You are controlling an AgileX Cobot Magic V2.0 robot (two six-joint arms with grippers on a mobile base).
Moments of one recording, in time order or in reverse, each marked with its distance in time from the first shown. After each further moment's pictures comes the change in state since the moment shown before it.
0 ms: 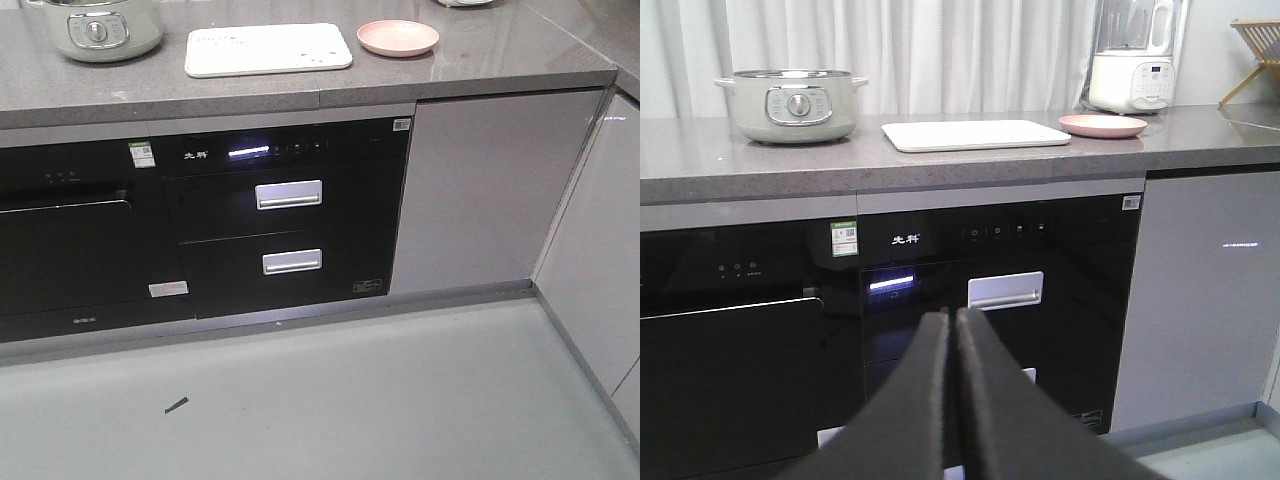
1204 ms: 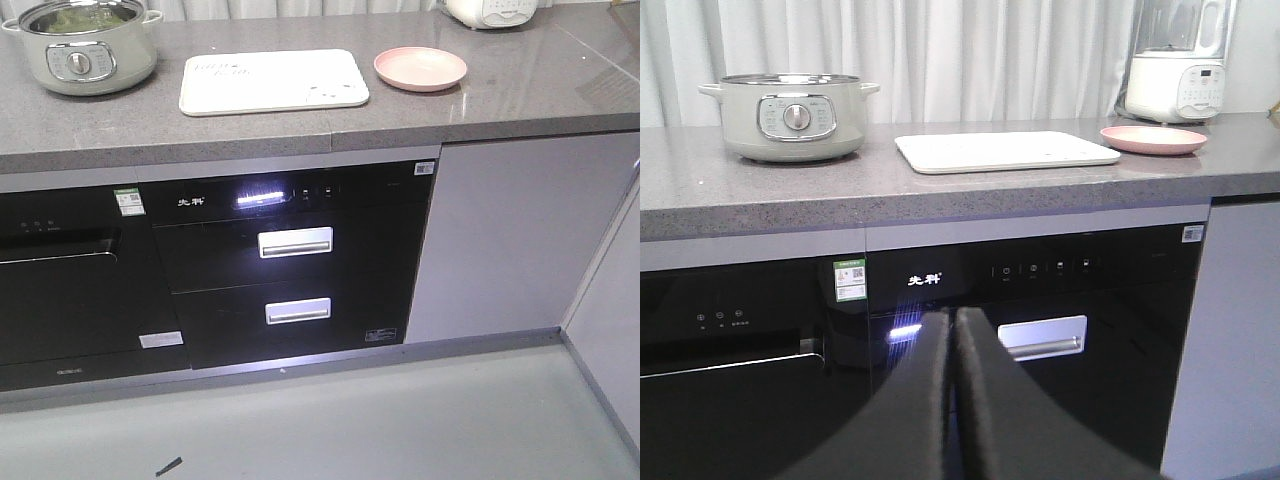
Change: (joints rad) left arm 0.000 0.000 0.000 0.000 0.000 0.000; right arm 0.000 0.000 0.000 0.000 0.000 0.000
